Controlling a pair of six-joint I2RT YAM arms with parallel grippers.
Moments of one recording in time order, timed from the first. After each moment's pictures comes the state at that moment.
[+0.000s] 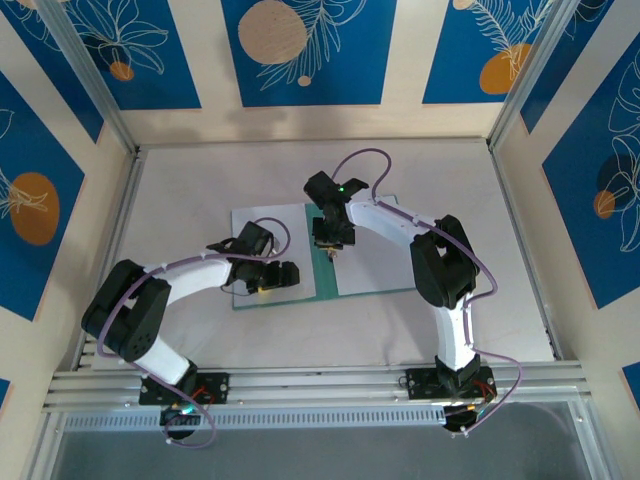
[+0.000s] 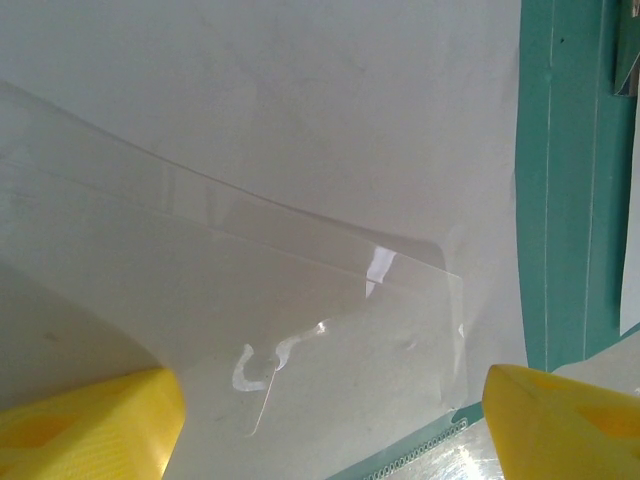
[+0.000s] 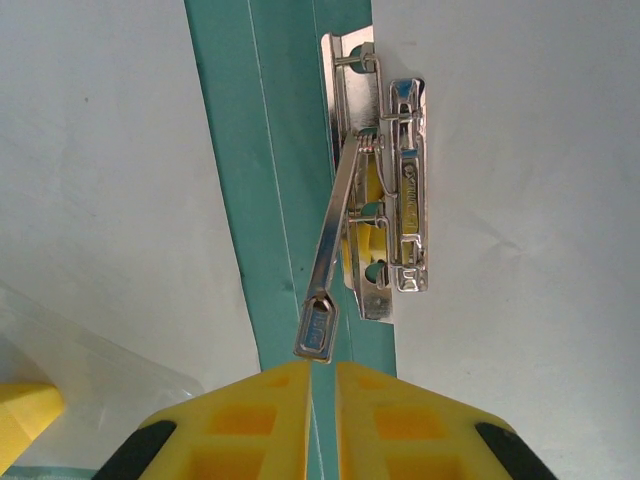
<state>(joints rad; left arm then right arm) -0.55 1.56 0.78 -0.35 0.31 -0.62 0.67 2.01 1.63 -0.99 -0.04 0.70</state>
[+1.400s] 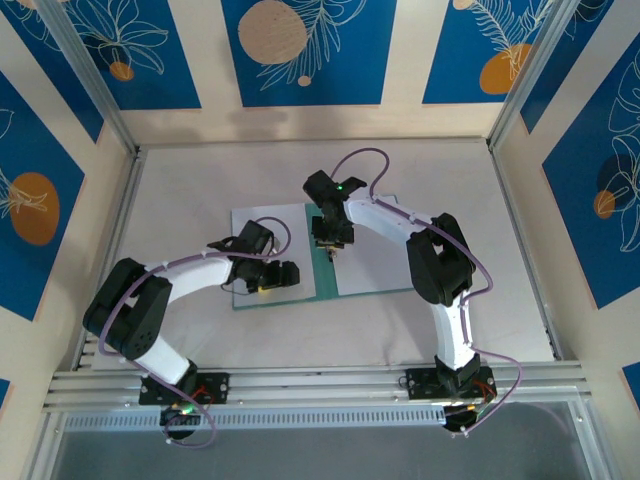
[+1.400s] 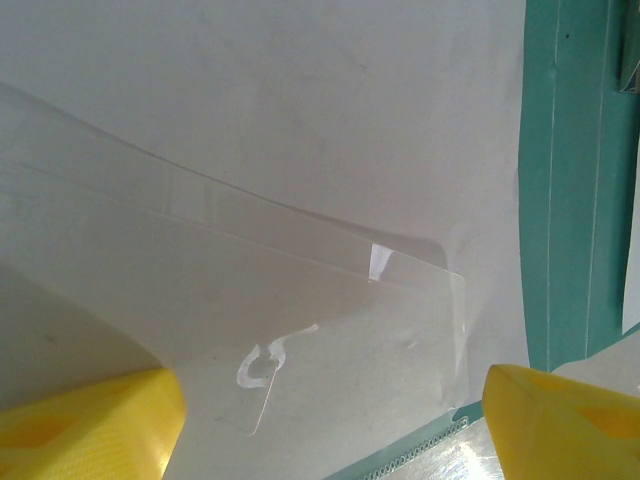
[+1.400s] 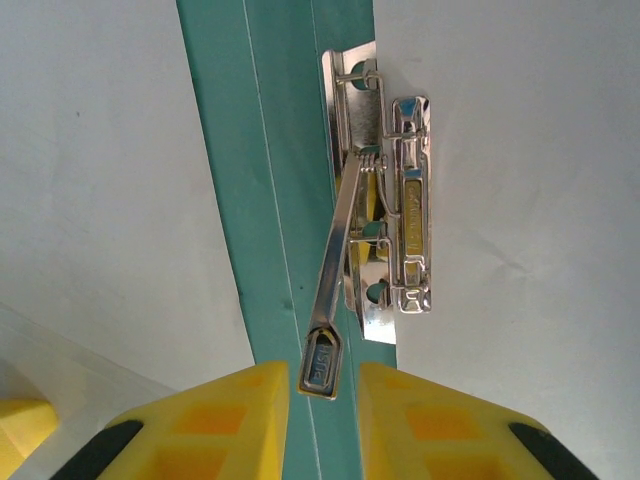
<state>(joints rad) -0.55 1.57 0.79 -0.37 0.31 -0.61 0.66 2.04 1.66 -1.00 -0.04 0.69</state>
